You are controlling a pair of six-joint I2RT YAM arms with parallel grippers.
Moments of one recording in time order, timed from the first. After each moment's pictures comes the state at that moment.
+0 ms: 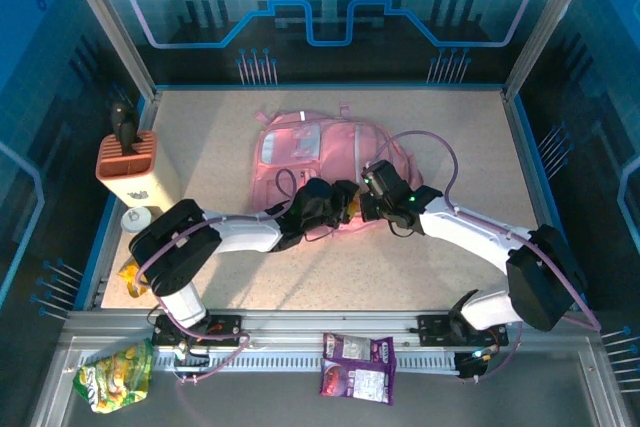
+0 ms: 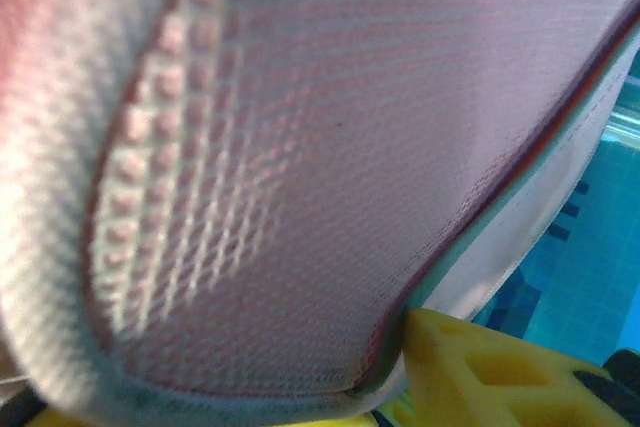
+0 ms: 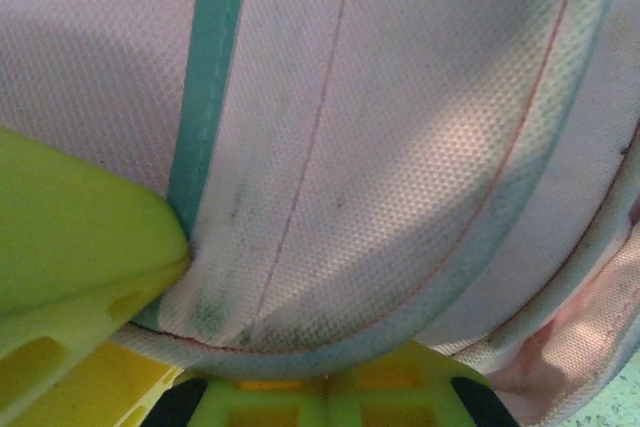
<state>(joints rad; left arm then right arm) -0.83 1.71 0.81 0.48 -0.03 -1.88 0.67 1.40 0.87 -0.43 0.20 0.41</state>
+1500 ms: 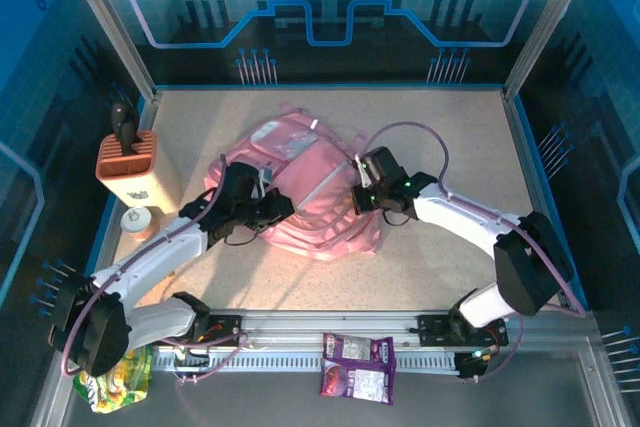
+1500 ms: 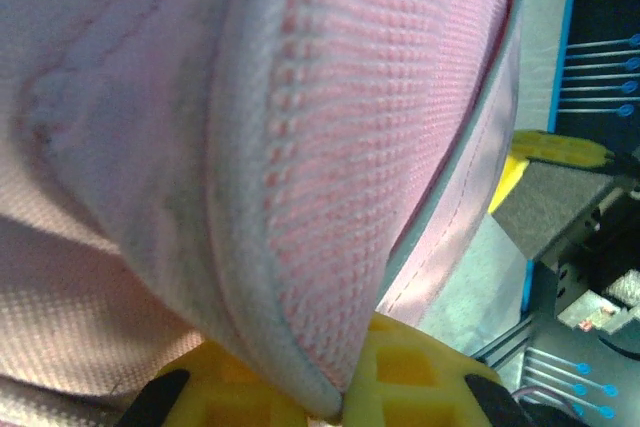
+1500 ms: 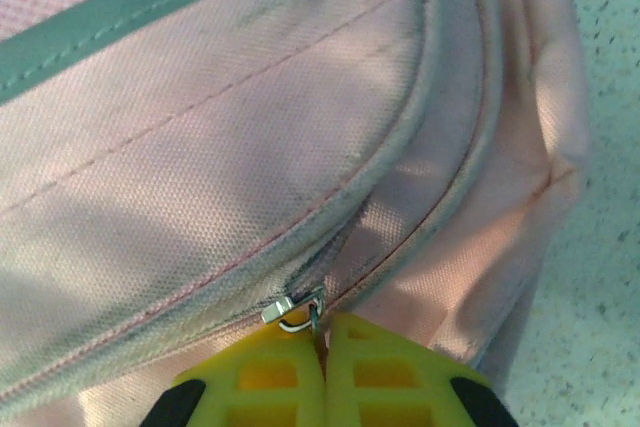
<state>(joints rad) -0.44 1.15 0.73 -0.37 0.37 -0.93 0.62 1.48 0.95 -0.44 0.00 0.31</state>
